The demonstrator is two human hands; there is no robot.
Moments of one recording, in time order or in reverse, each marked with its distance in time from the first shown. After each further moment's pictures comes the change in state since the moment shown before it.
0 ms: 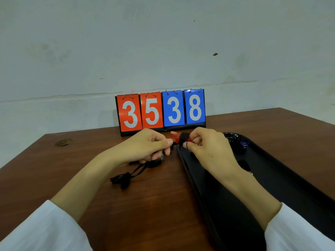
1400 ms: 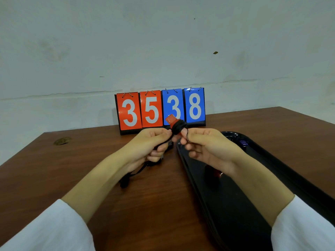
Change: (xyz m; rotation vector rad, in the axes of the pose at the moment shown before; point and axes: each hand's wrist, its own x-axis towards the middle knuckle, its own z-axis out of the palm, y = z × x) left_hand 0.004 -0.006 0.017 -0.592 0.065 0.001; right_hand 0.004 -0.008 -0.017 1.020 -0.516 0.329
